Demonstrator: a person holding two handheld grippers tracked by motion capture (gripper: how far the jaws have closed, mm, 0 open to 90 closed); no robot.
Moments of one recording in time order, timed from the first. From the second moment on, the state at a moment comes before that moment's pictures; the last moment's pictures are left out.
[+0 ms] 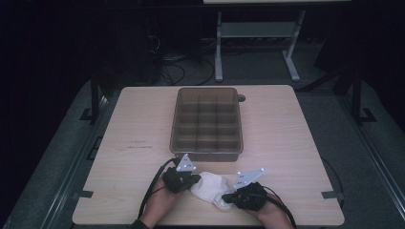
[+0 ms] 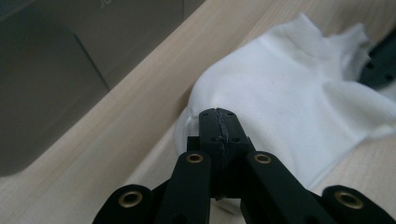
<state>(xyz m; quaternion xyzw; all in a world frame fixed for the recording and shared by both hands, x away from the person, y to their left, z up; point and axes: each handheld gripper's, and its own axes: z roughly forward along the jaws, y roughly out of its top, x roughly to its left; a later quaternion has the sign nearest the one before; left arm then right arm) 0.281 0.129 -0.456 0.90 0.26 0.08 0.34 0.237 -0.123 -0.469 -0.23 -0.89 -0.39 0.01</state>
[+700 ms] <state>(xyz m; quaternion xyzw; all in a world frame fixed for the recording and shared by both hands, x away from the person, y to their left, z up) 0.295 0.118 -0.458 0.90 0.25 0.09 0.35 0.233 -0.106 -0.450 -0.19 -0.88 -0.43 0.01</state>
